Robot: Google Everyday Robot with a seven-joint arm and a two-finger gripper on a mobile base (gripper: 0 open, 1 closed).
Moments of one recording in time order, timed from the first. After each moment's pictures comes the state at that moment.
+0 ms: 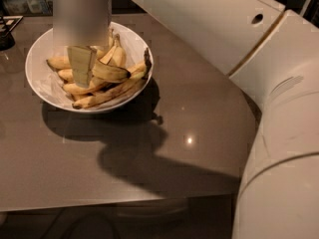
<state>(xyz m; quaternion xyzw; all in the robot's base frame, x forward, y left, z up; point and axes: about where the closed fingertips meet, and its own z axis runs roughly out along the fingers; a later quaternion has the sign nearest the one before) 0.555 0.137 0.954 -0.62 0.77 0.01 0.13</state>
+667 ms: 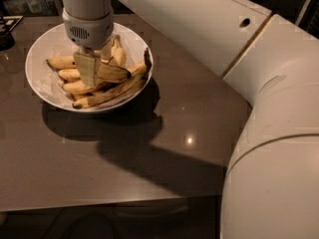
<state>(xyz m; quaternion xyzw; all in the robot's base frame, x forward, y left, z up) 0.563 0.133 0.926 -0.62 0.78 0.01 0.10</state>
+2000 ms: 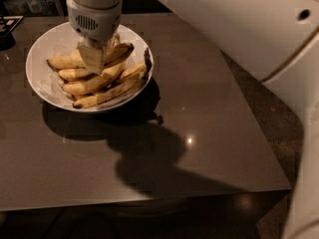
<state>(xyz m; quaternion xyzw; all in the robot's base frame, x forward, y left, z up) 0.544 0.128 0.961 -0.64 0.75 0.02 0.16</state>
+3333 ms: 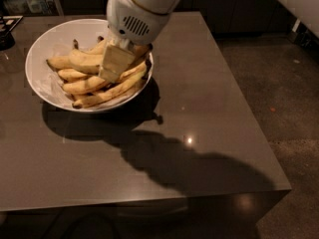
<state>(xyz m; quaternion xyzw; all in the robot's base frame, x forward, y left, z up) 0.490 0.081 1.003 -0.66 0.69 0.09 0.28</state>
